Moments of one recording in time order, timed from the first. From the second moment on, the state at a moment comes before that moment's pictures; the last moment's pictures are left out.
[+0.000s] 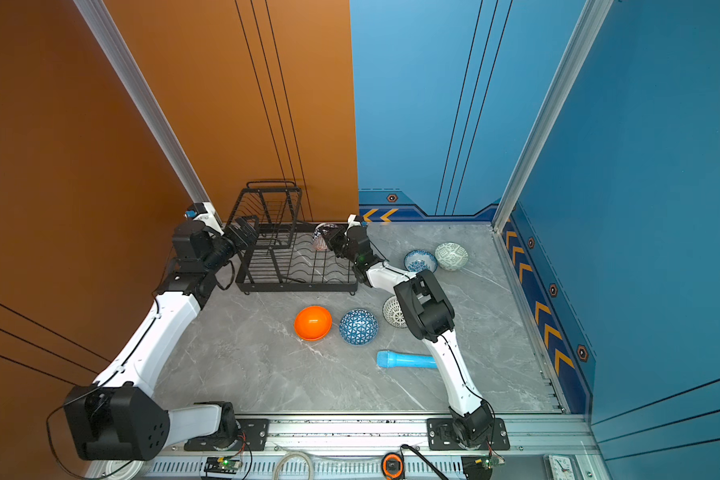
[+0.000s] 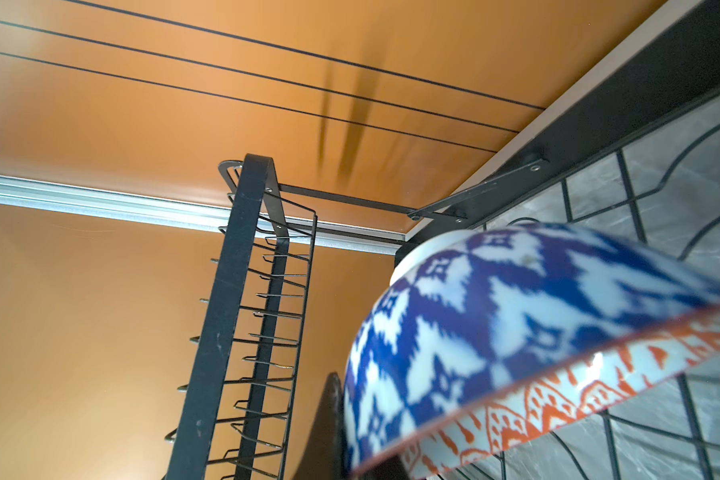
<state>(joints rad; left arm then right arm) -0.01 1.27 1.11 -0.06 0.14 -0.61 0.57 2.37 1.75 0.59 -0.24 1.37</state>
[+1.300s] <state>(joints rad) 0.04 1.07 1.07 -0.14 0.34 -0.66 0.72 2.80 2.30 0.66 0.03 1.34</state>
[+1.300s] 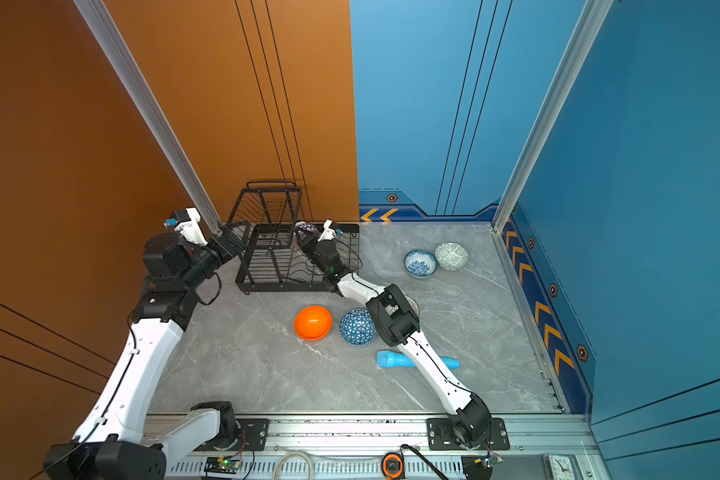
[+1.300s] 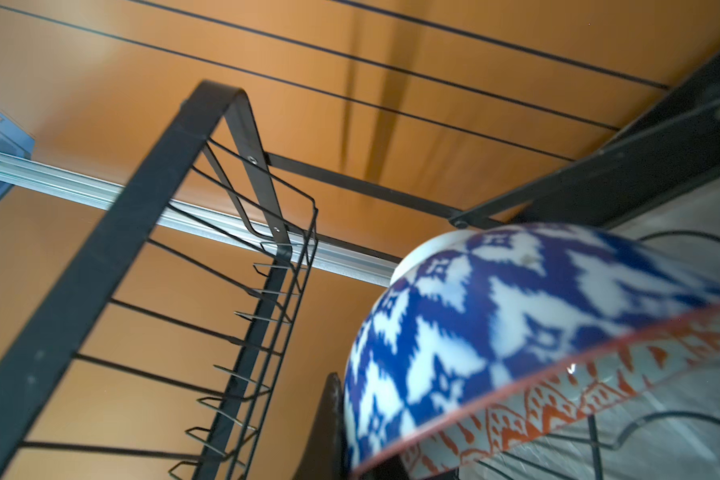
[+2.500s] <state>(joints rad) -0.09 1.08 1.06 -0.22 0.34 -0.59 0.74 3.01 2.65 0.50 0.23 1.31</state>
